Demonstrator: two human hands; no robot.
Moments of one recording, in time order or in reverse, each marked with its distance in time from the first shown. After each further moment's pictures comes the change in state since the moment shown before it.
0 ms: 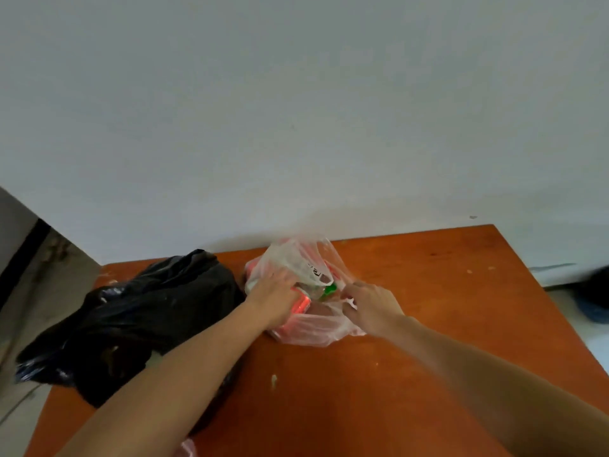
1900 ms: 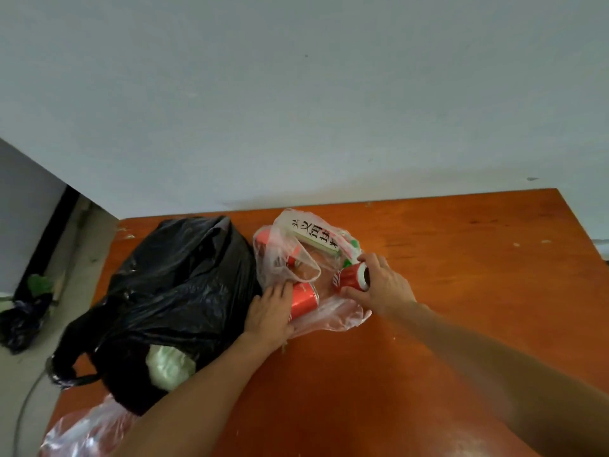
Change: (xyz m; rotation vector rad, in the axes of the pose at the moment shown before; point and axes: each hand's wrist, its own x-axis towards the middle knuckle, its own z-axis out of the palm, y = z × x) left_hand -0.045 0.049 0.080 -0.314 -0.128 -0.430; right_hand 0.025 0.025 0.071 0.311 0.009 0.156
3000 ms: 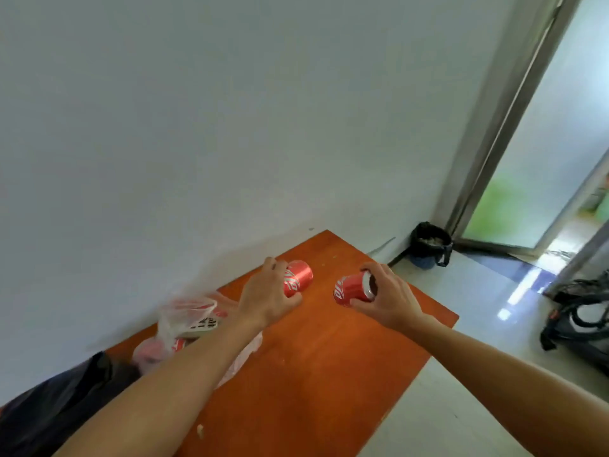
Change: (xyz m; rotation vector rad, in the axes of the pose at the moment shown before) left_hand -0.094 0.187 -0.181 -0.240 0.388 0.689; right_hand -0.300 0.044 -0.136 0.024 0.728 0.322
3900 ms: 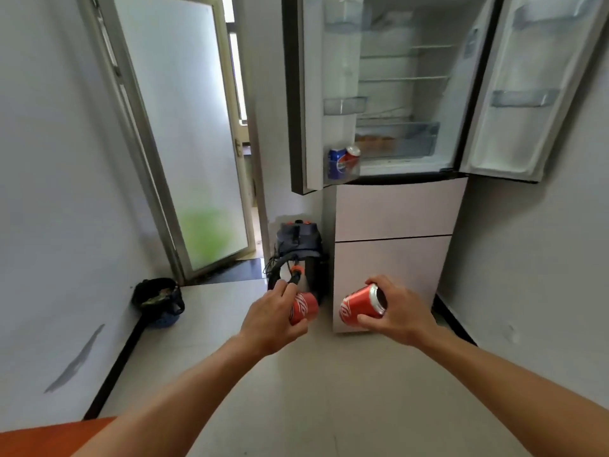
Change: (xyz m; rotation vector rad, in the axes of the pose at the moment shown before) left_hand -0.051 0.706 0.233 -0.149 -0.258 1.115; right_hand -0.437 0.422 -0.402 -0.299 0.464 0.745
